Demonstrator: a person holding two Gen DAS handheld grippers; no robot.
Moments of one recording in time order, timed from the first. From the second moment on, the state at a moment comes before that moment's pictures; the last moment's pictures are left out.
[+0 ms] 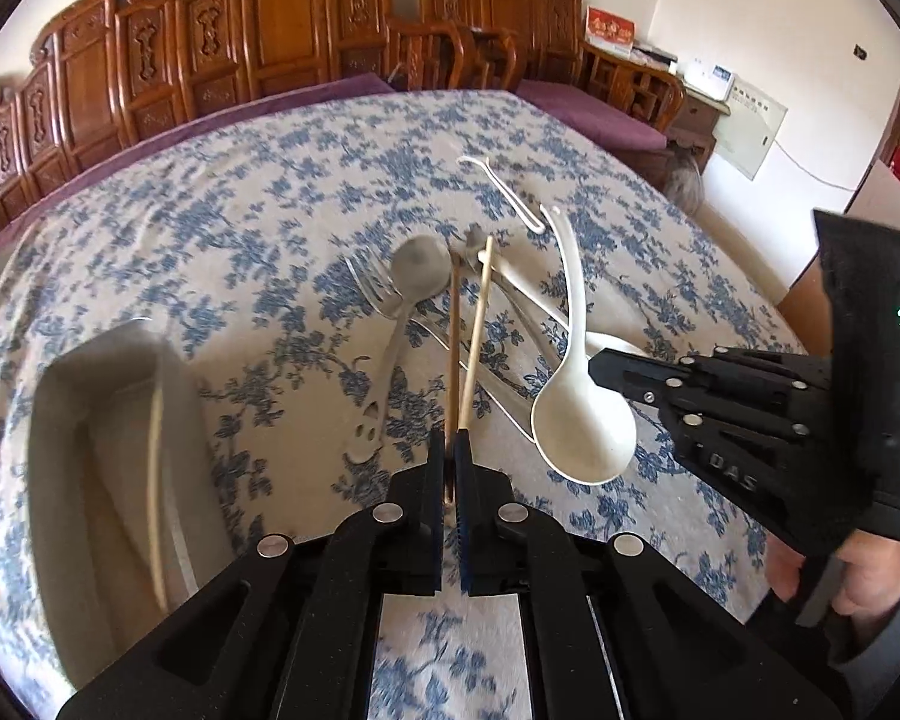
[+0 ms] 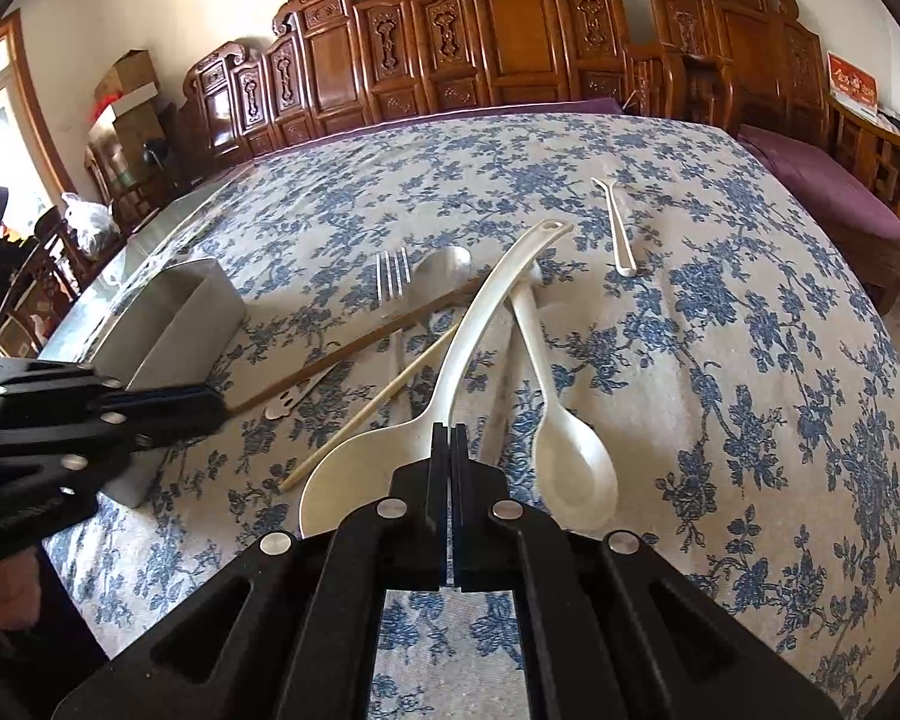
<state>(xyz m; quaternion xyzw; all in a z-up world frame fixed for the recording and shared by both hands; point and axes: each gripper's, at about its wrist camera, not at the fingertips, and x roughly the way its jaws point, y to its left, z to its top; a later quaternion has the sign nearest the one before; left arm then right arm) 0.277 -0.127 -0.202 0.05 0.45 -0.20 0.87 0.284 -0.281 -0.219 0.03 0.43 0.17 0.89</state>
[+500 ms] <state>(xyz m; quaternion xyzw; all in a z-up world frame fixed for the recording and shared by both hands) 0.246 -0.090 -0.159 0.05 0.42 -0.17 0.89 0.268 -0.265 -0.206 0.02 0.41 0.19 0.89</state>
